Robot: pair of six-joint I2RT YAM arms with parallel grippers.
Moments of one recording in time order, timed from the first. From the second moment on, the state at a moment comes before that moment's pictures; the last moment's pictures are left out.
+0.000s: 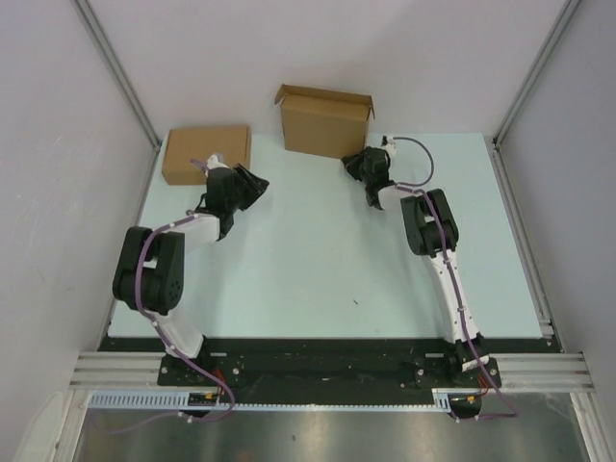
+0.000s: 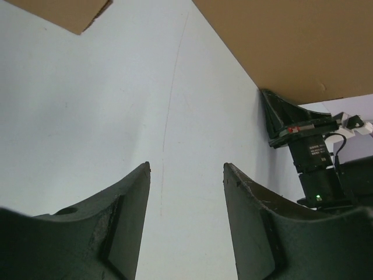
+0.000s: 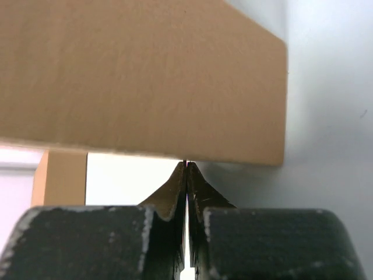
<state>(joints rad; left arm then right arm) -0.18 1.73 0.94 0.37 0.05 -0.85 0.32 2.64 1.88 0.52 0.03 0.98</state>
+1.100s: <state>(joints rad) -0.12 2.30 1.81 0.71 0.19 -0.58 0.26 2.15 1.94 0.30 0.09 0.41</state>
